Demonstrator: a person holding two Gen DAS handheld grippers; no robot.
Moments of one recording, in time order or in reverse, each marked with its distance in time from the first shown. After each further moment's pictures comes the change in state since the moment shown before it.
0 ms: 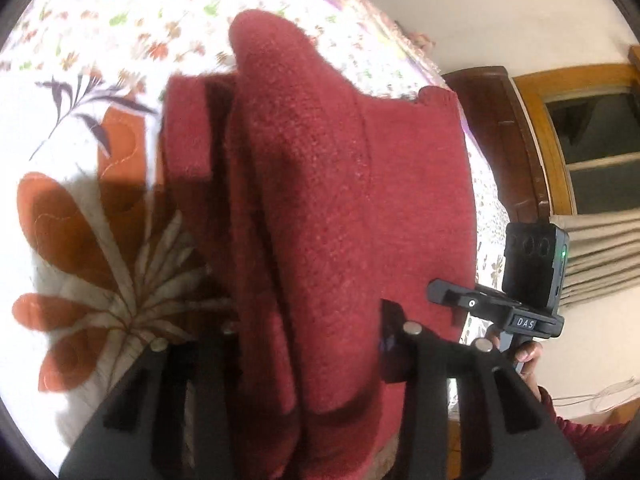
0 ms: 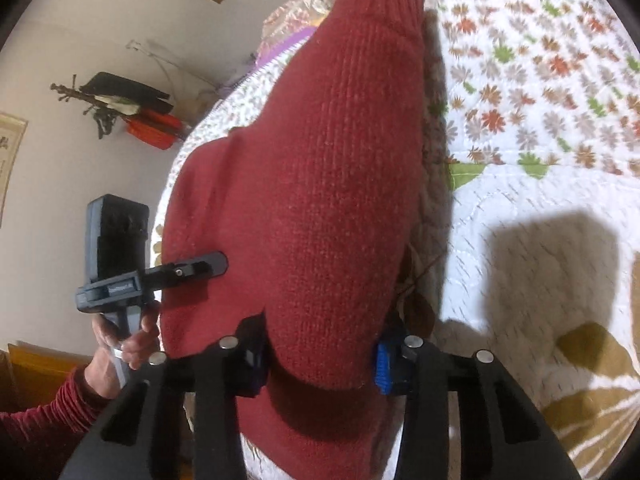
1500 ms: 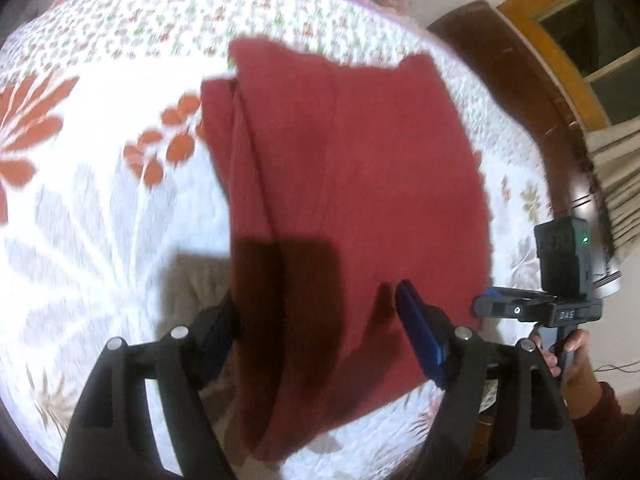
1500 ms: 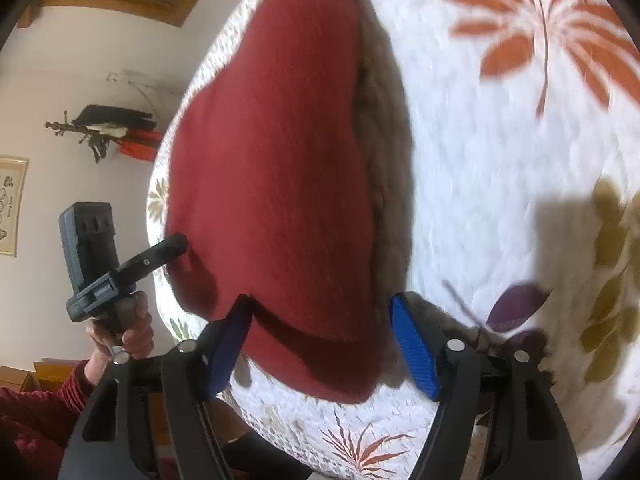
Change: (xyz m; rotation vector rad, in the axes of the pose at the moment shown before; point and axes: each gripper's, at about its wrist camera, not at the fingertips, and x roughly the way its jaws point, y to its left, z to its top) left arm 0.129 -0.173 -0.134 0.169 -0.007 0.267; right arm -0.162 -0.176 -0.154 0.178 0.043 0.014
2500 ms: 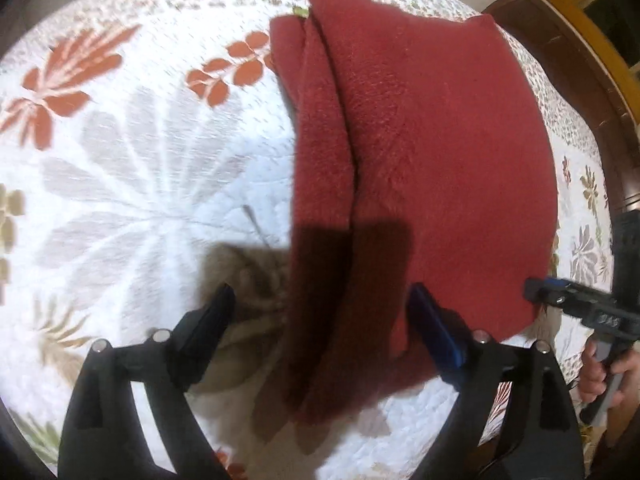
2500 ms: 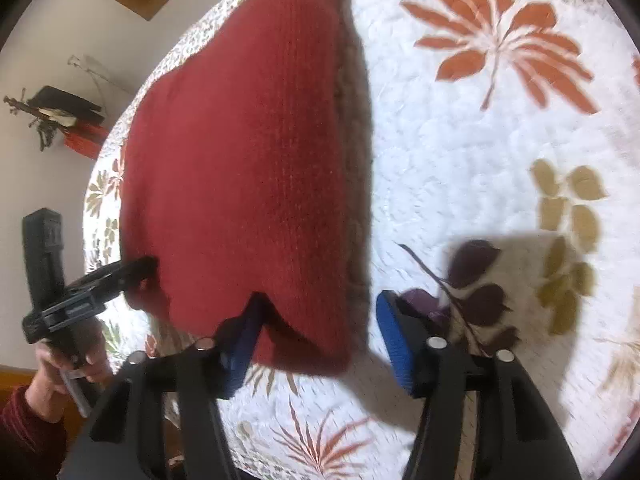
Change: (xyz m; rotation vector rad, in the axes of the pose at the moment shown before) left arm 0.007 -0.009 -0.042 -0.019 0.006 0.208; right arm 0.004 0.042 -0.028 -0.062 -0.099 -0.301
